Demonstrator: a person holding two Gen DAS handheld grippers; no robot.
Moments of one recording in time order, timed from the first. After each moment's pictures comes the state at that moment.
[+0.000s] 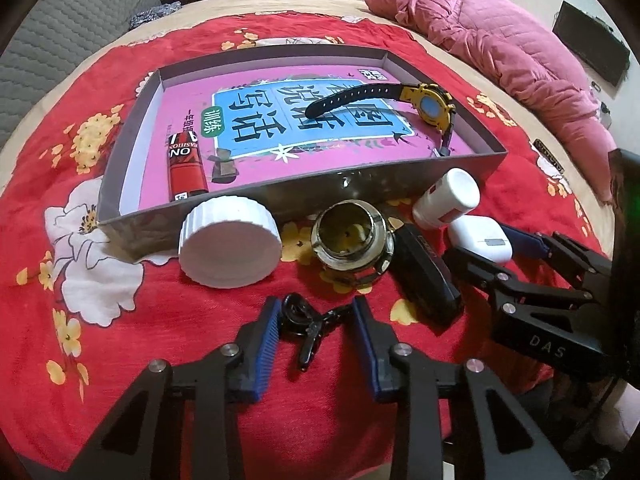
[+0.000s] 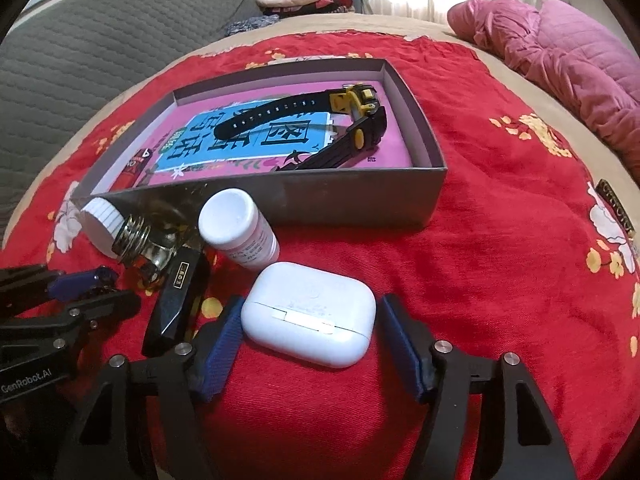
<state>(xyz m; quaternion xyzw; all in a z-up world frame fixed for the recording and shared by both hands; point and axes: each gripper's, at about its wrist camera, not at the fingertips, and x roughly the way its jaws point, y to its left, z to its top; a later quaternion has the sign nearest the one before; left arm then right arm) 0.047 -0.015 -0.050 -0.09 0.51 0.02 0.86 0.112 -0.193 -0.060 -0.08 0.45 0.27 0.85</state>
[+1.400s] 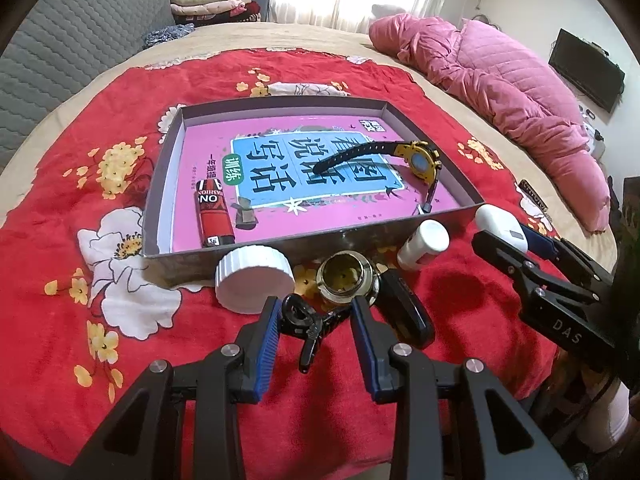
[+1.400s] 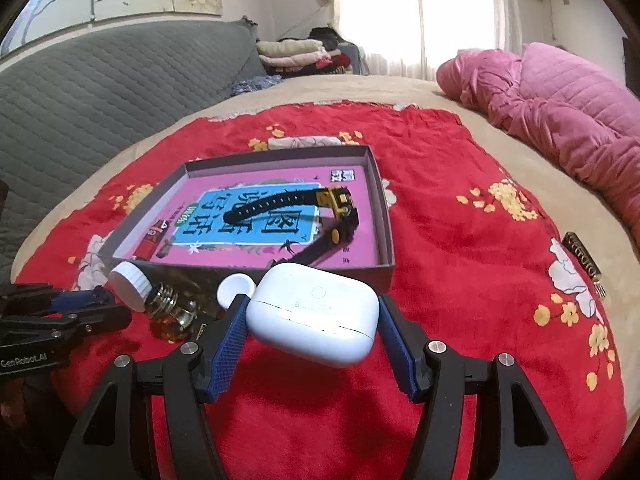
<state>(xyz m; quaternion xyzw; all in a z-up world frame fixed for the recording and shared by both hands) 0.035 -0.004 -0.009 -0.11 0.46 0.03 0.88 0.101 -0.216 -0.007 -0.05 0.34 0.28 0.90</state>
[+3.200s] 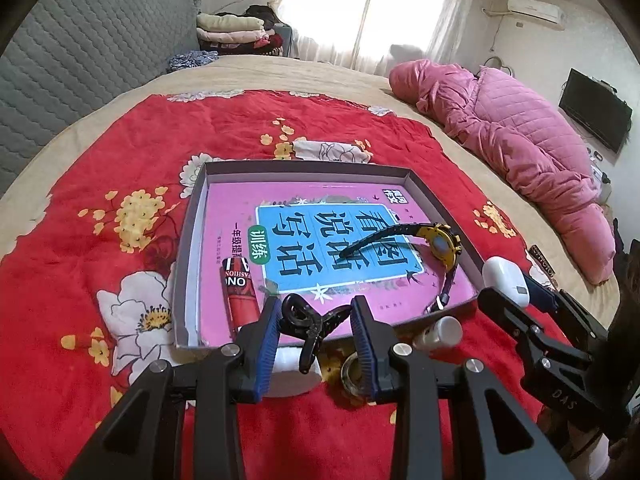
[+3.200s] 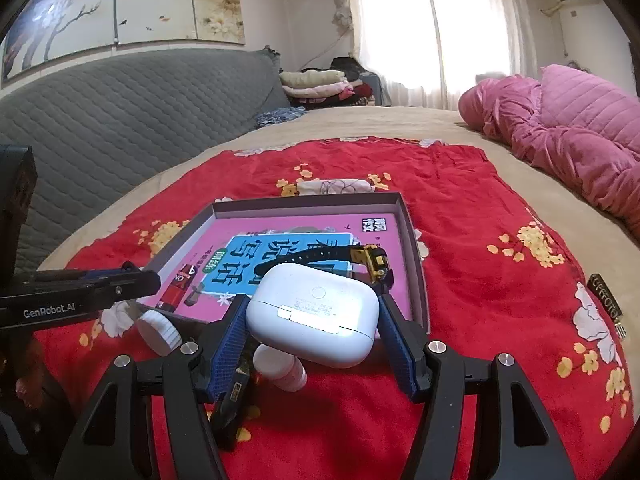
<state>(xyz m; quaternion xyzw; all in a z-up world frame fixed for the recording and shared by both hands) 0.065 0.027 0.017 -0.13 0.39 0.06 0.91 0.115 -0.197 0.011 -0.03 0.29 0.32 0.90</state>
